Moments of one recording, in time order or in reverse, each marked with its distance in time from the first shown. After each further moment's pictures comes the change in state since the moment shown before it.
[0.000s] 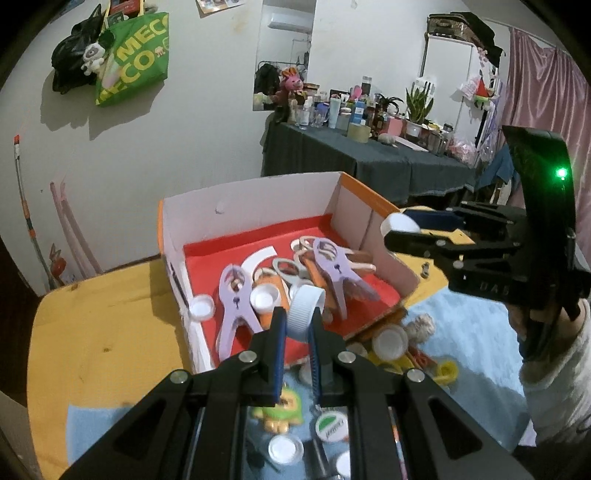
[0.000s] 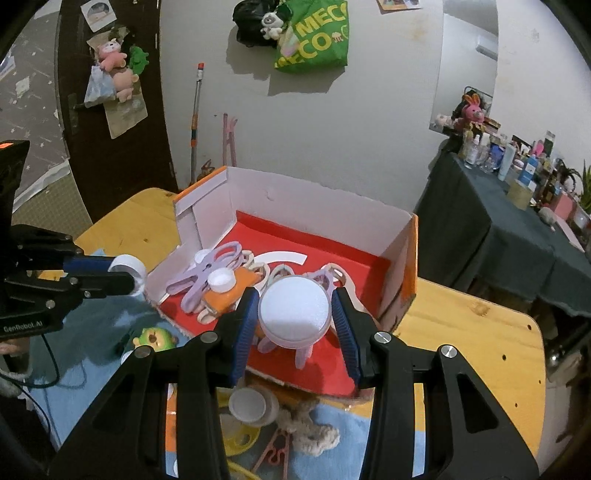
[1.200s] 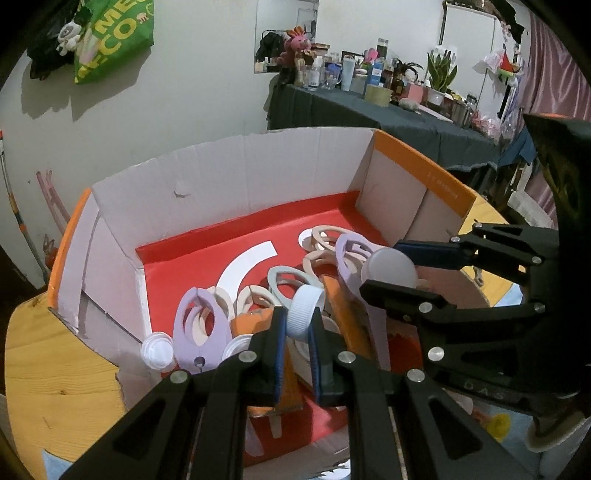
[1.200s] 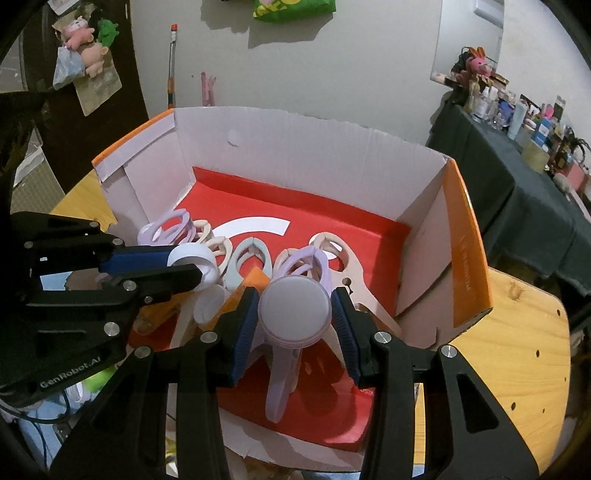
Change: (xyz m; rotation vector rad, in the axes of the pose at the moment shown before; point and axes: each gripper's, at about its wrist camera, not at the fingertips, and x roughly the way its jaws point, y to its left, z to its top) left arm 0.123 0.000 0.026 -0.001 0.136 0.035; right arm 0.092 -0.017 -0.006 0.045 0.167 -0.027
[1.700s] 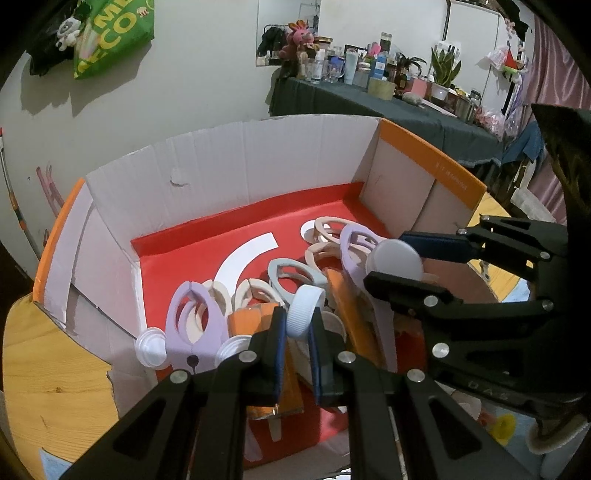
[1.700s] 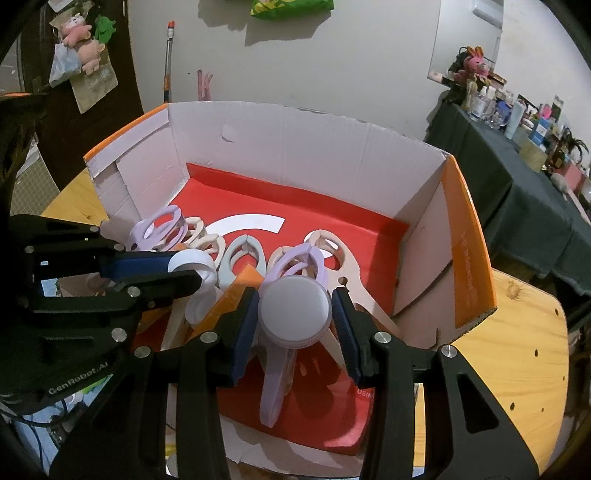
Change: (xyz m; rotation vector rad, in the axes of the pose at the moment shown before) left arm 0.007 0.000 -0.003 -0.004 0.021 0.010; right arm 0.005 -0.001 -0.002 -0.006 0.002 -0.024
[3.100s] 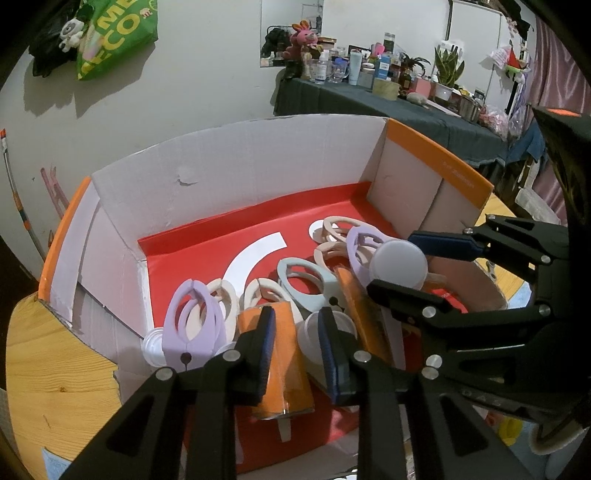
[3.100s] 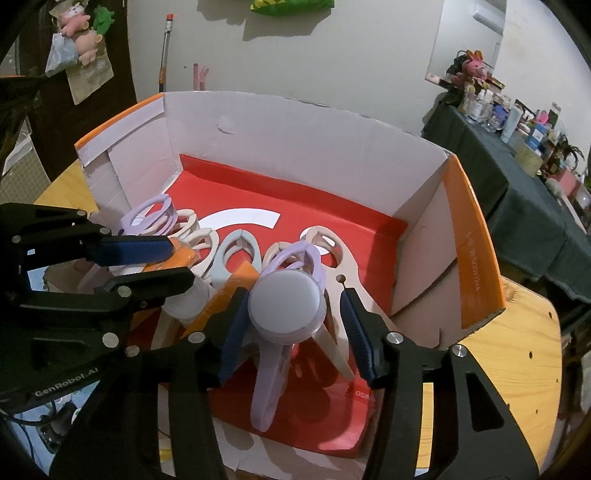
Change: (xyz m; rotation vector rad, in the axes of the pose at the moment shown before) left arm 0.003 0.003 0.000 0.001 -0.005 0.019; right arm 0.004 0.001 -0.002 -0.020 0.010 -0.034
